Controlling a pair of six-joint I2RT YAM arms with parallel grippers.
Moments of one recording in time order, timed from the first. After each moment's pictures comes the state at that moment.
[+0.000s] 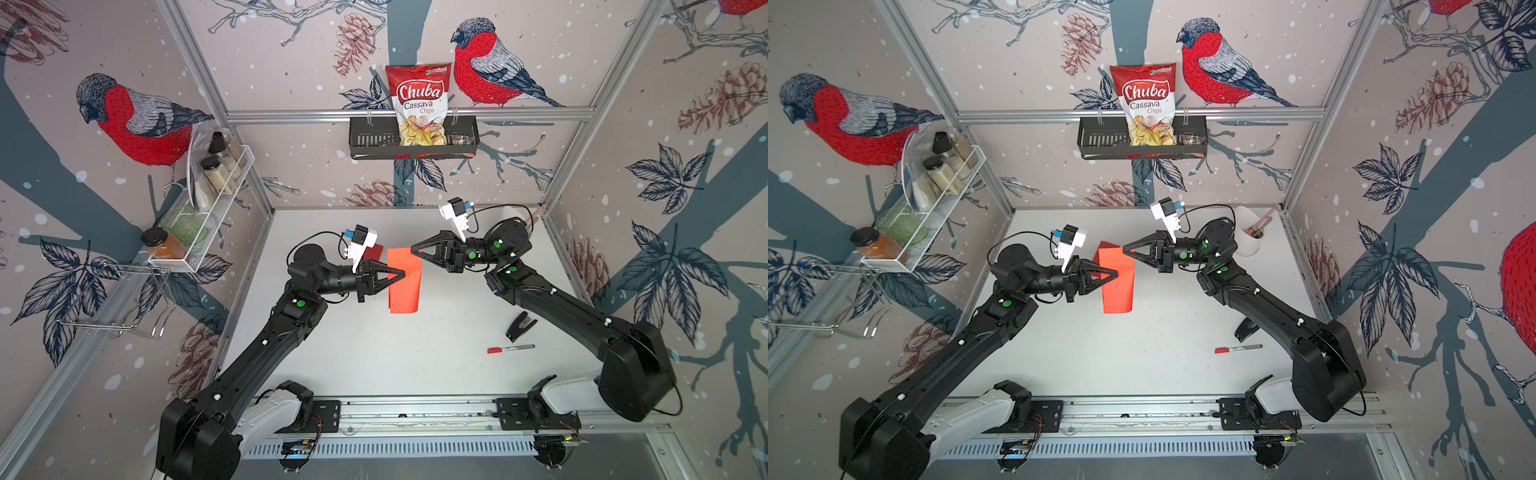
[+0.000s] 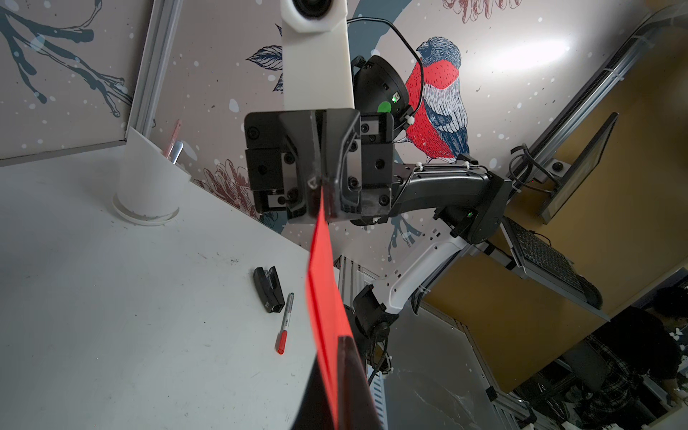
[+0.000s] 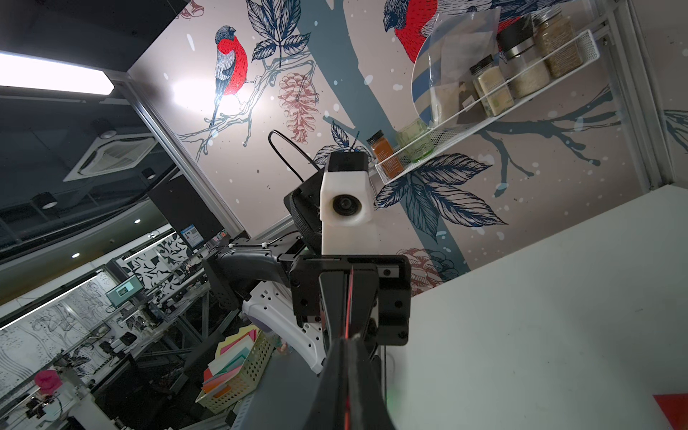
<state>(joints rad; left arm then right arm) -0.42 1.05 0.80 0.31 1.09 -0.57 0.60 1.41 1.03 0.72 -1.10 0.82</state>
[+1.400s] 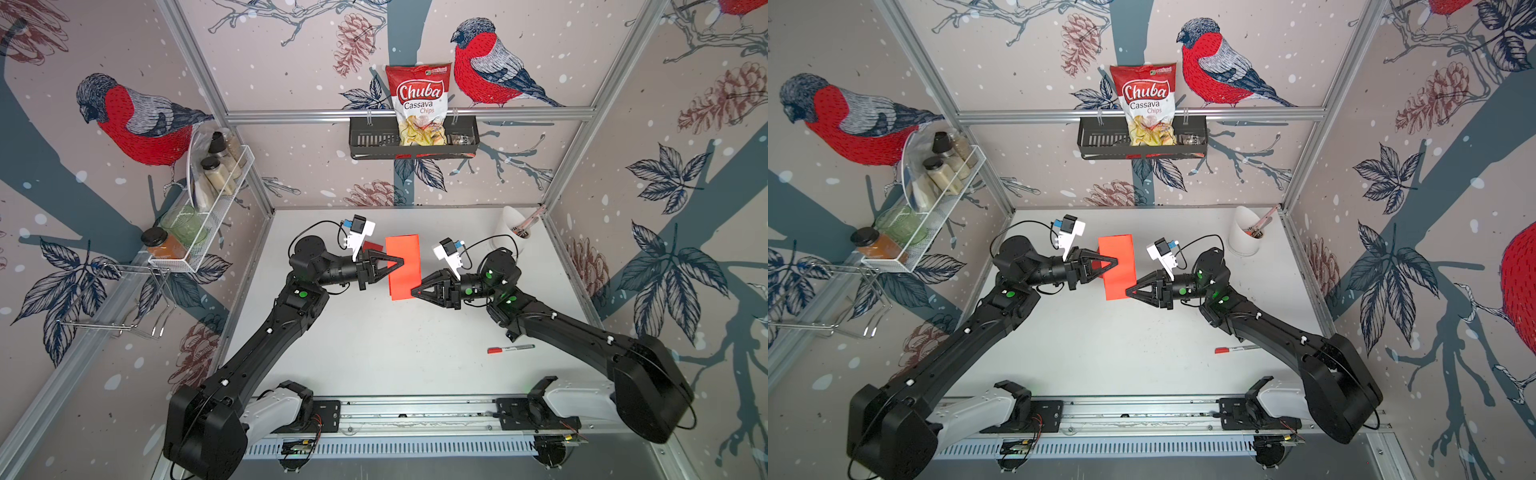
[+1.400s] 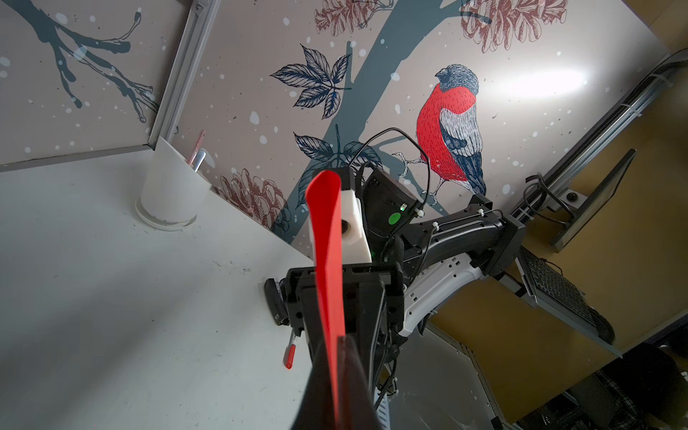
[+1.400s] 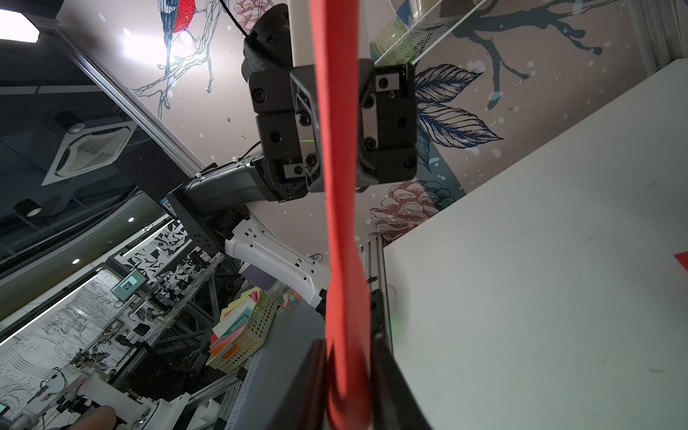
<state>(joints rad) -0.38 1.12 0.85 0.35 1.07 -0.63 0.68 1.29 0.72 0.63 -1.05 0.68</state>
